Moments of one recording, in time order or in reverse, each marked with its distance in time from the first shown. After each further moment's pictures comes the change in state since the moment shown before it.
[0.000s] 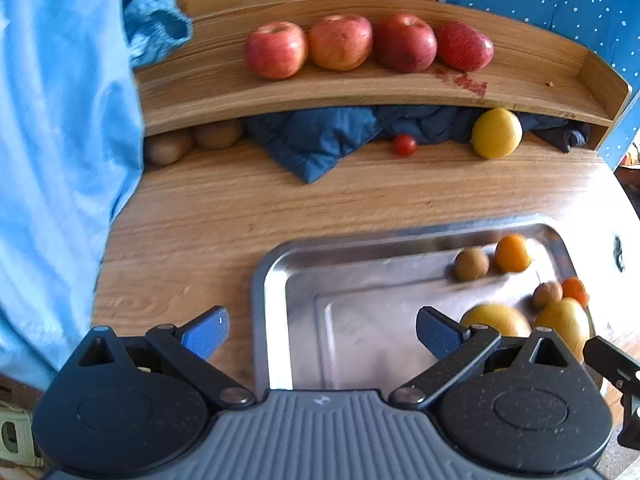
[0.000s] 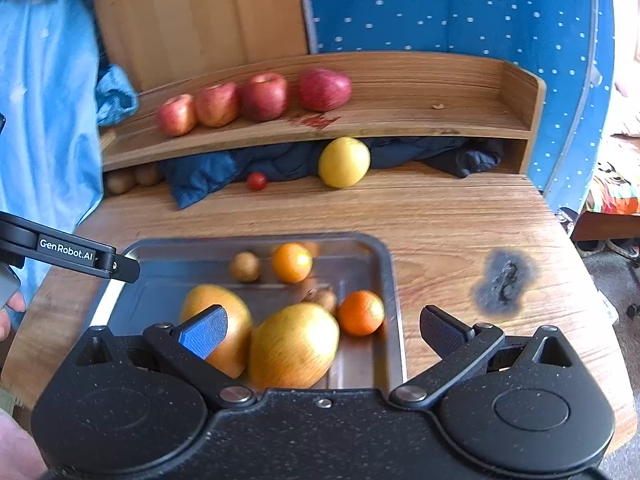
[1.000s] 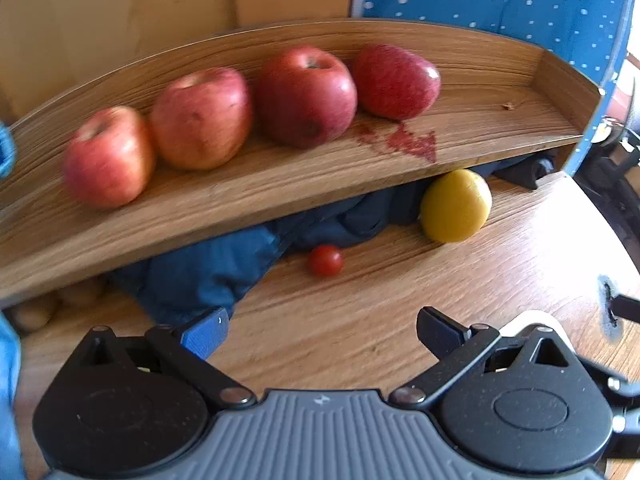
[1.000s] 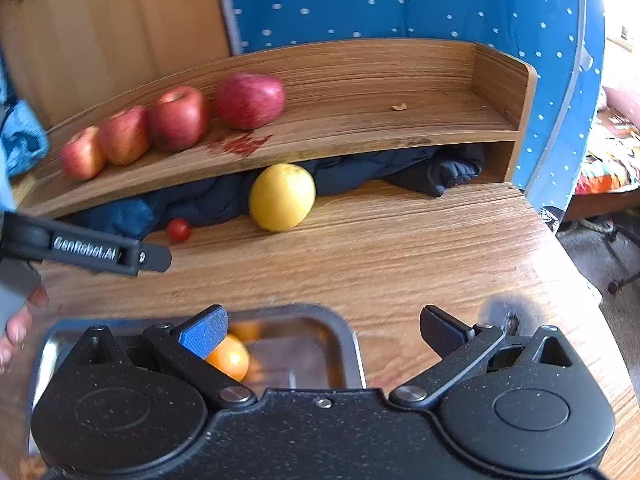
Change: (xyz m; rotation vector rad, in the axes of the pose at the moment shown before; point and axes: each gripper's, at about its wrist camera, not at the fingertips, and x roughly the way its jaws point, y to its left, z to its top) left arm 0.086 -0.043 0.097 0.214 -0.088 -0.202; right arm 0.081 -0.021 0.055 0.111 0.012 -0.119
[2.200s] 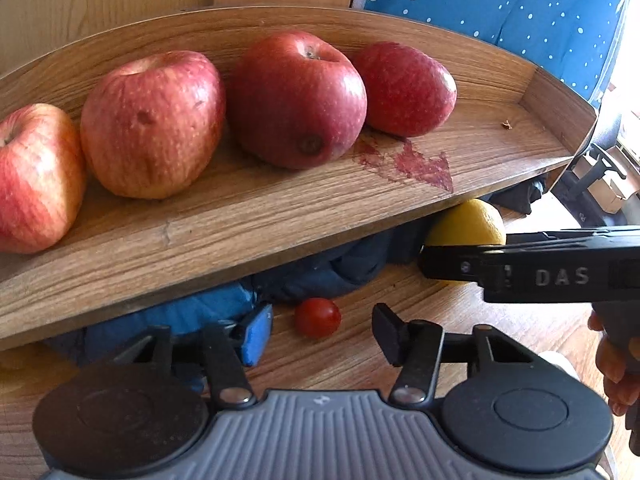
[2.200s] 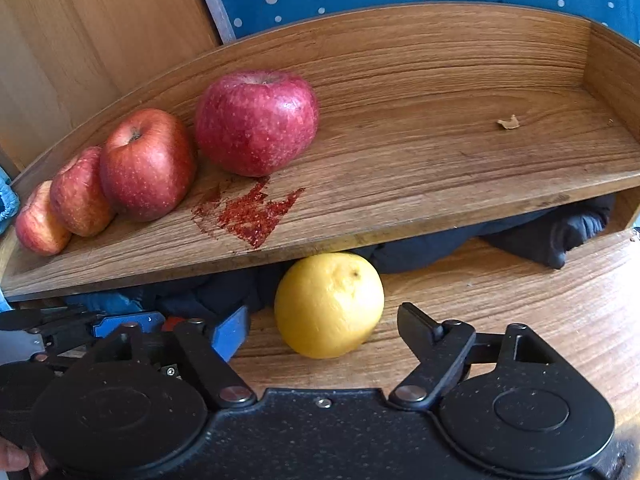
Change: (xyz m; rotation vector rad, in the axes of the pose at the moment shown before) left arm 0.043 0.030 0.019 0.007 -0.043 -0.154; right arm 0.115 0.031 0.086 0.045 0.103 0.128
